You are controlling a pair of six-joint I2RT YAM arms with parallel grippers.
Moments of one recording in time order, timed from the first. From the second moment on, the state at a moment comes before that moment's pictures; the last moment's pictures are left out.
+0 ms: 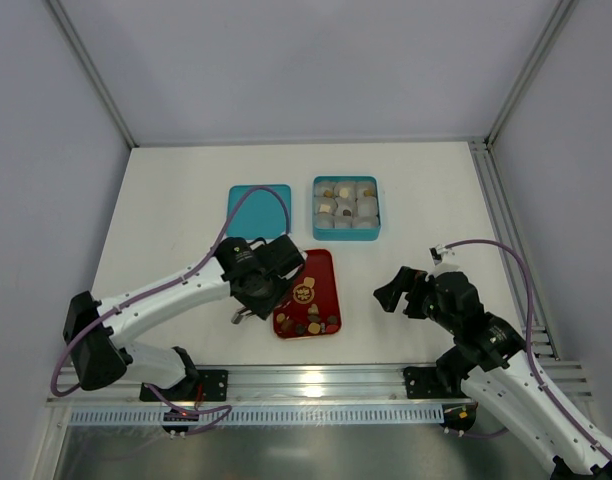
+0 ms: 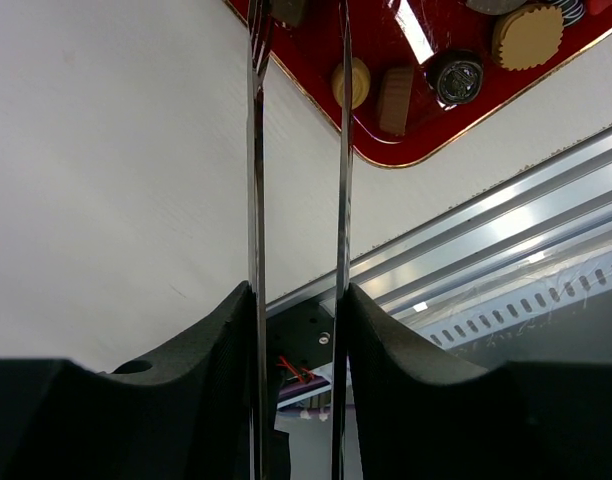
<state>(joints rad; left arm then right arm) -0.99 1.35 1.19 -1.19 -0.15 -0.32 0.56 0.41 0.44 -0.59 0.04 0.68</state>
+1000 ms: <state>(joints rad) -1.00 1.38 1.31 -1.21 -0.16 -0.31 0.56 0.40 0.44 -0.60 0.05 0.68</state>
